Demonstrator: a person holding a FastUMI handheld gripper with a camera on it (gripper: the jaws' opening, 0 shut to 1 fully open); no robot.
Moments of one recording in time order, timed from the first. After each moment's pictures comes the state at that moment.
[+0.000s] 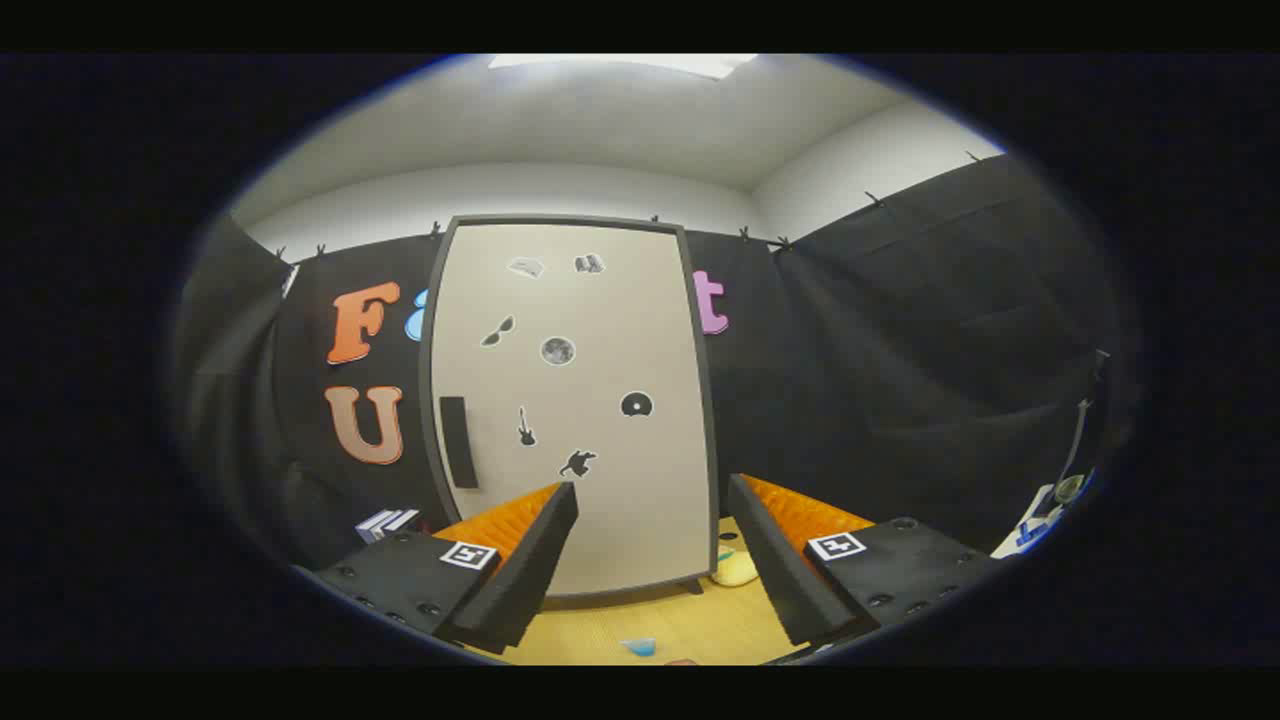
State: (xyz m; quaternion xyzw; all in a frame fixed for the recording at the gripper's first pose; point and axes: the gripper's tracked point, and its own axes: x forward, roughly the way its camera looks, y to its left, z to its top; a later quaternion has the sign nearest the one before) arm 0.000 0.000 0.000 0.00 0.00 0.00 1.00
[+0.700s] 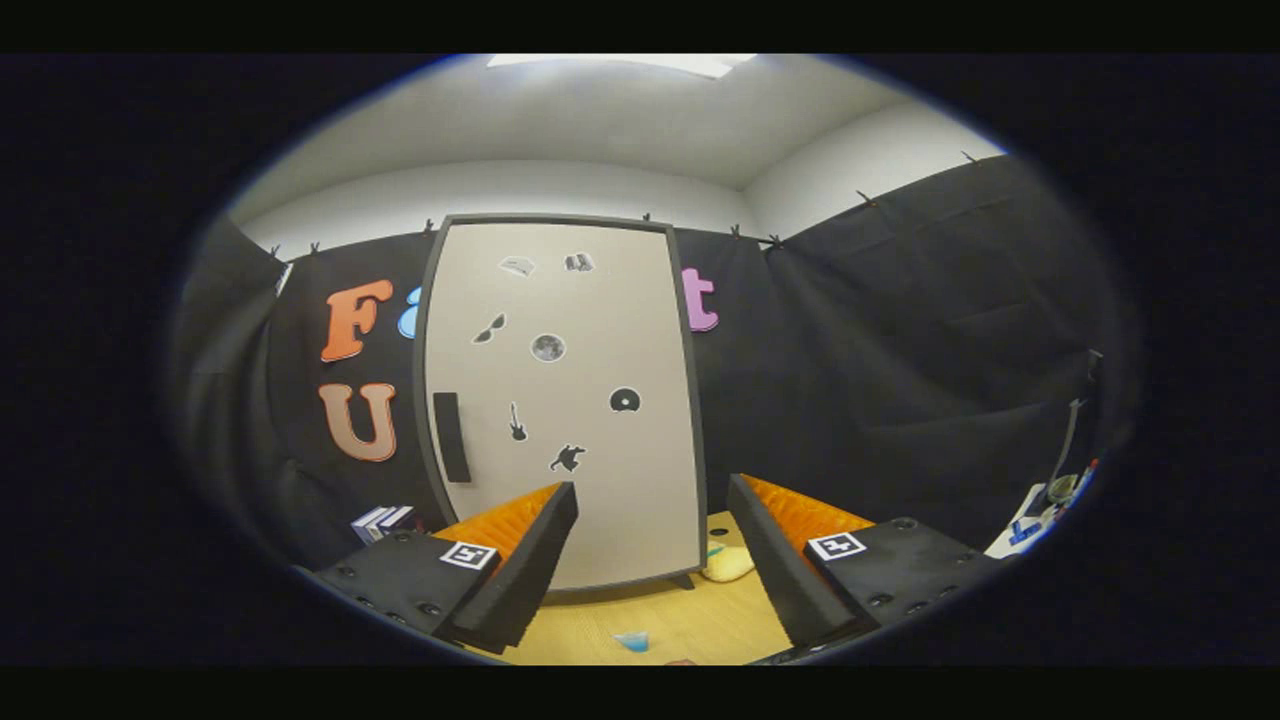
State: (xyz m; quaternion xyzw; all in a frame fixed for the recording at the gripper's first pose) arm -0.011 -0.010 -0.001 0.00 0.01 -0.01 1.00
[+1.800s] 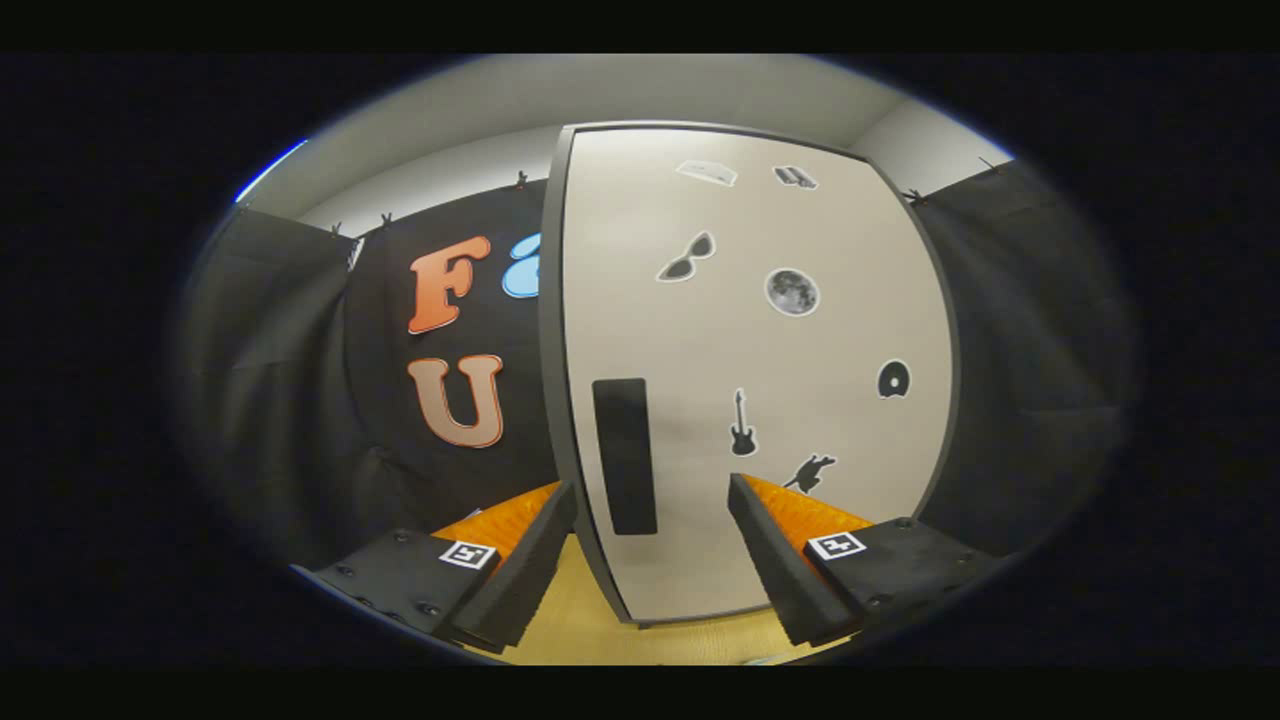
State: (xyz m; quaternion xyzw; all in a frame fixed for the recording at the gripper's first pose) arm 0.150 0.200 -0.041 0.00 0.09 0.15 0.98
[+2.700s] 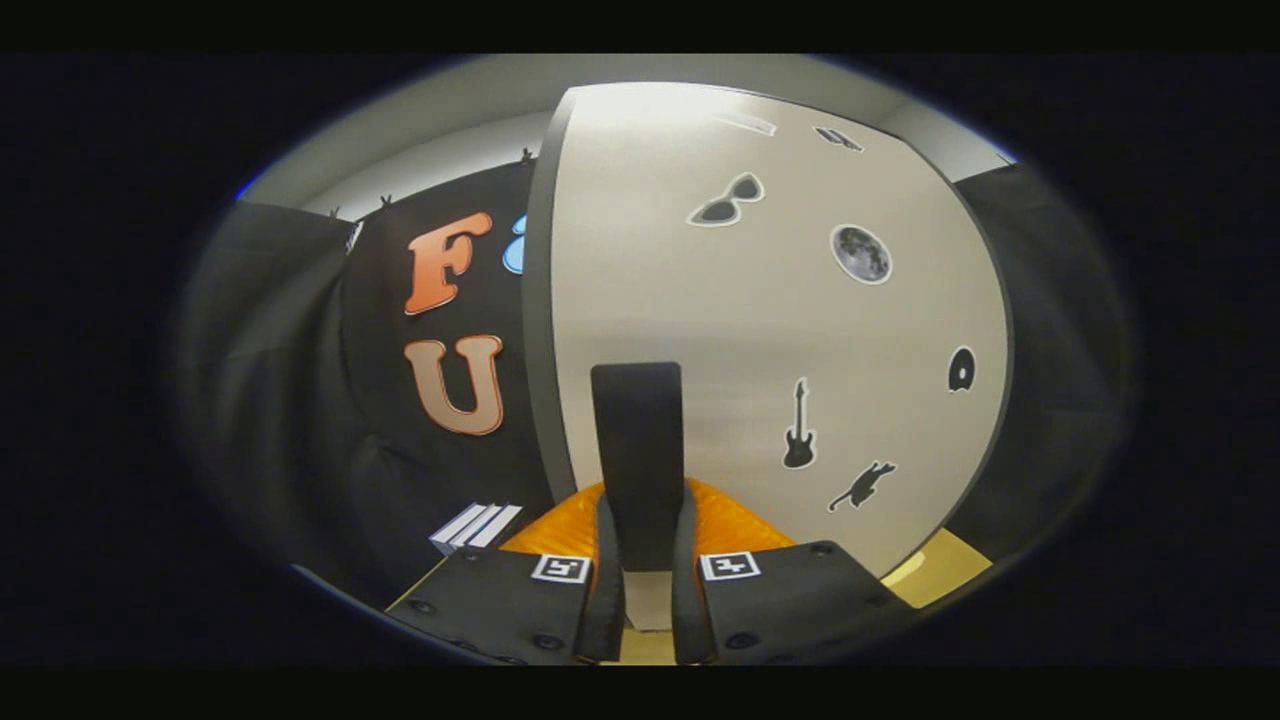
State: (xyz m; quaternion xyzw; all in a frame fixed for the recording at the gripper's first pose) arm 0.180 0.218 -0.059 0.00 0.12 0.17 0.98
